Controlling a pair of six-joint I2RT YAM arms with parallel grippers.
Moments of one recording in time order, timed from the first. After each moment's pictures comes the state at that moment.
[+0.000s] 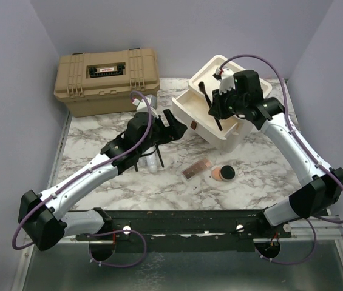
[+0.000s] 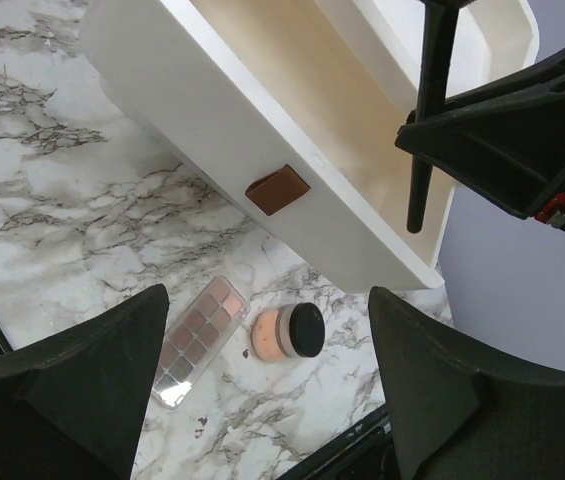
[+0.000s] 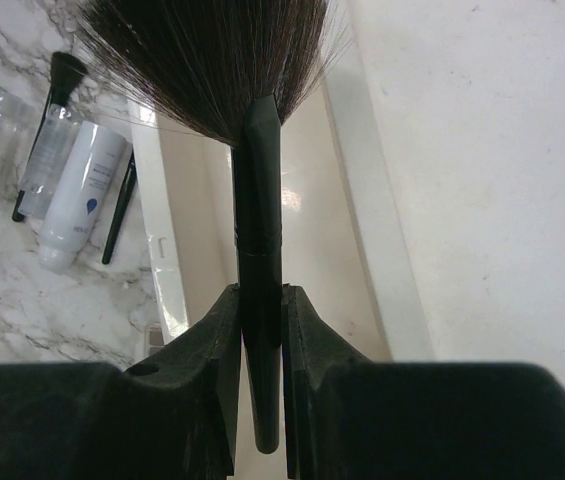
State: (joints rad) left arm -0.75 1.19 1.02 -0.16 -0.13 -0.79; right arm 0.42 1.49 1.53 -0.67 -0.21 -0.04
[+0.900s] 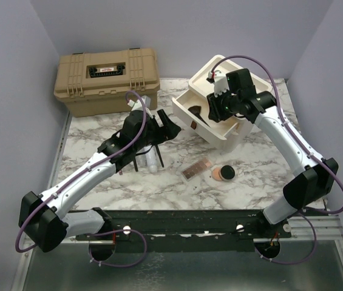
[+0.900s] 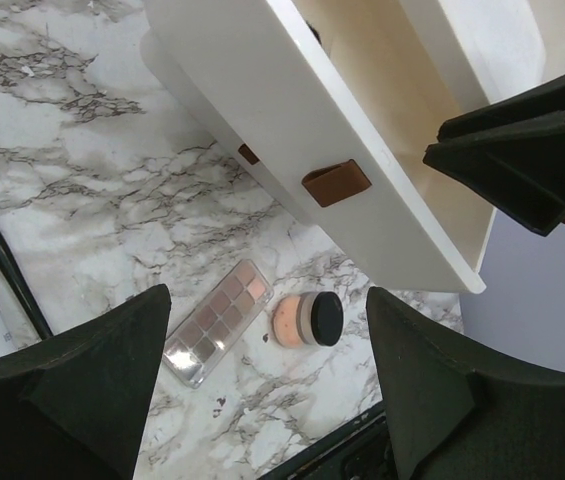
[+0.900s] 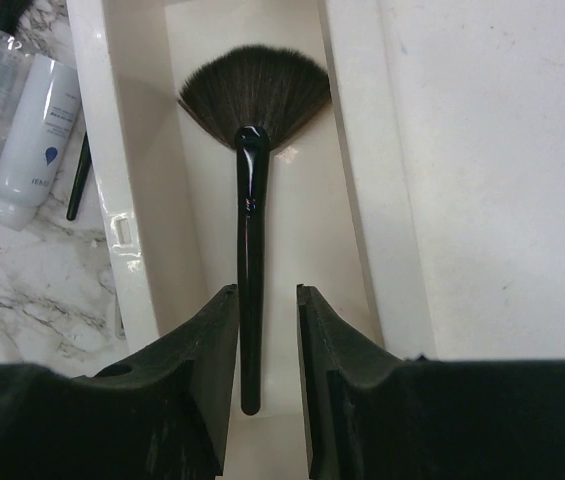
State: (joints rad) left arm -0.67 1.19 0.99 -0.20 -0.05 -0.83; right arm 0.43 1.58 1.61 -0.81 -0.17 -0.13
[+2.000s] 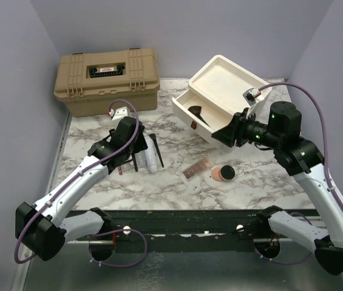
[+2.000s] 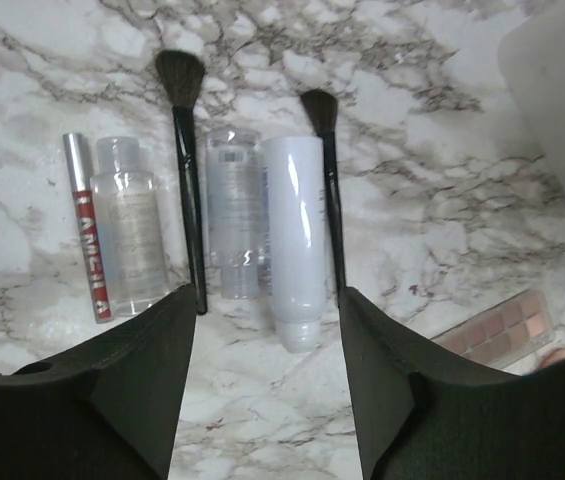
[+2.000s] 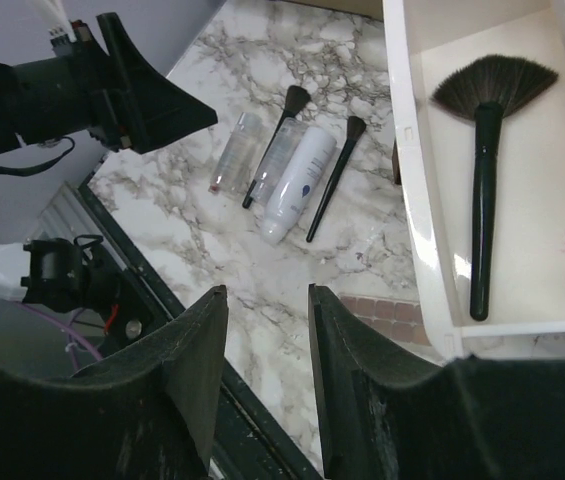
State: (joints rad) left arm -0.58 1.12 0.98 -0.60 -0.40 -0.68; right arm 0.43 0.98 1.19 -0.55 -0.48 0.30
